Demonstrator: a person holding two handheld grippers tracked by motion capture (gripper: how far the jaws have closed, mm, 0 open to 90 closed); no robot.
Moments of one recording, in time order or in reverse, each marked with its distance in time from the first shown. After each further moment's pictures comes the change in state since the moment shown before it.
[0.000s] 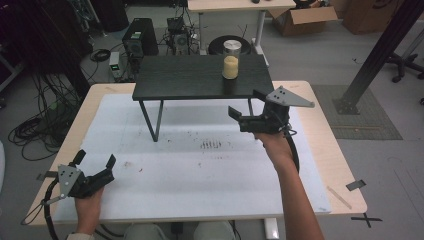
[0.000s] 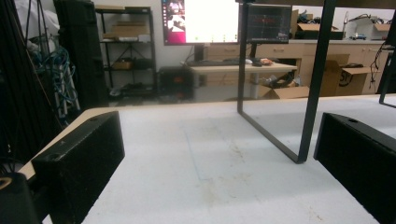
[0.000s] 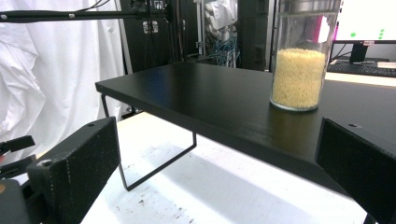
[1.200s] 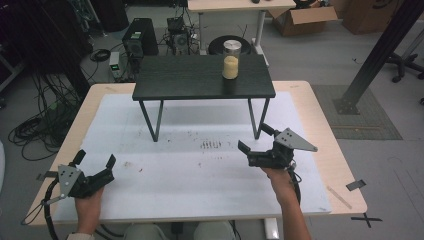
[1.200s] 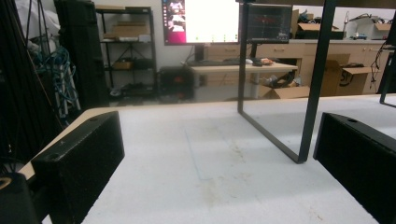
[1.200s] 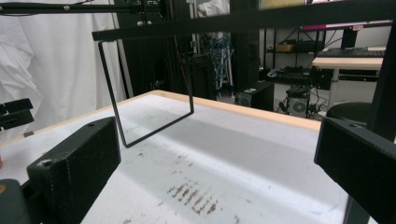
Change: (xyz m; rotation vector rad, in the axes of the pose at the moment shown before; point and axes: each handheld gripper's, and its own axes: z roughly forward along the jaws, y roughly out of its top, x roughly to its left) left arm 0.000 0.000 0.000 0.000 0.002 -0.001; right arm 0.001 -0.099 -0.036 -0.036 -0.025 0.037
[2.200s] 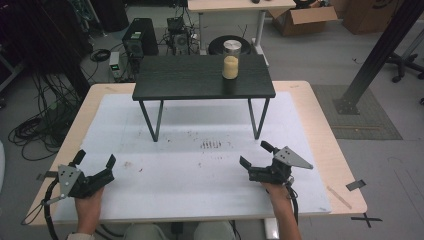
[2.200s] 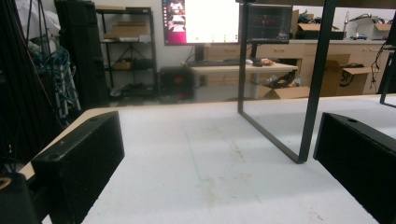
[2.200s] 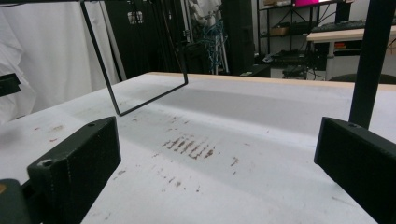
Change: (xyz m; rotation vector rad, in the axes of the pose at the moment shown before) left arm 0.000 0.000 0.000 0.000 0.000 0.002; right arm -0.004 -0.062 -0.011 0.028 -0.027 0.063
